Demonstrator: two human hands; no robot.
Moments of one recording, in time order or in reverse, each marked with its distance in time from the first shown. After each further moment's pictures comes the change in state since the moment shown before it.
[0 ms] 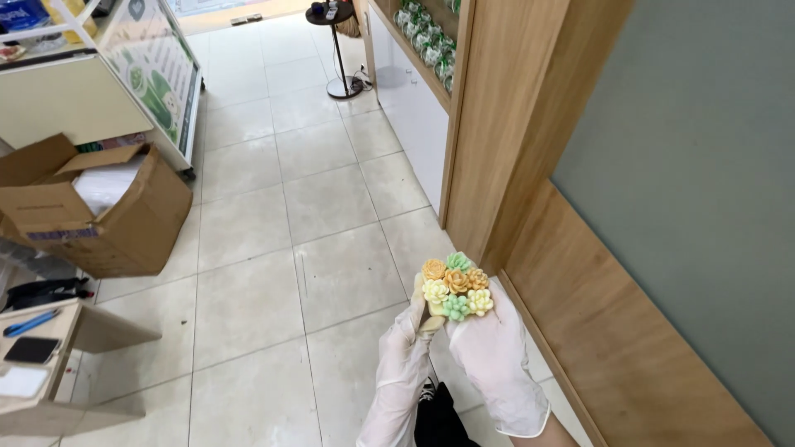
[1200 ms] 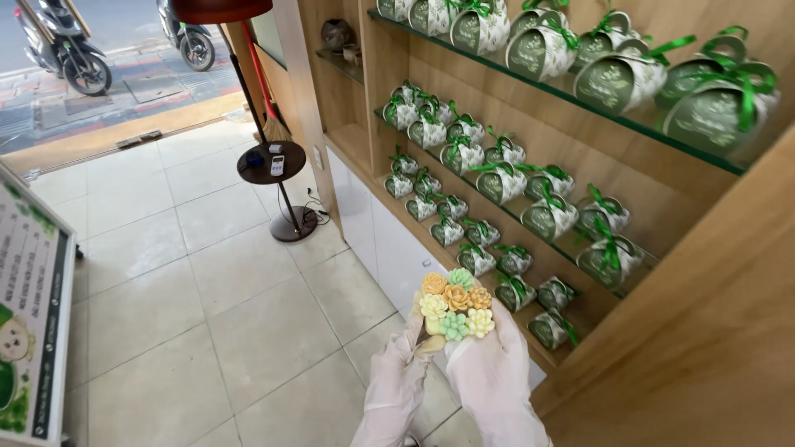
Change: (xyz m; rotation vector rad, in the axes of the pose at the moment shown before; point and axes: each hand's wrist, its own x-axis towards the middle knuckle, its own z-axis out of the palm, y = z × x) left_hand 0.969 -0.116 -0.097 0.256 -0.332 0.058; right_hand 0.892 0.182 0.266 0.807 0.296 0.022
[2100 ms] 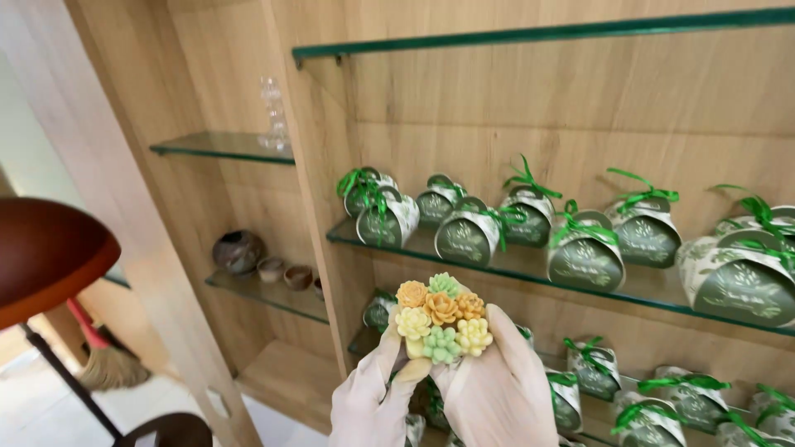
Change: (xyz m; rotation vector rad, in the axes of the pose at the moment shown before) left_hand 0.607 -0.070 -0.080 -0.071 -0.255 0.645; right_hand 0.461 0.097 0.211 0.000 -0.480 -0.428
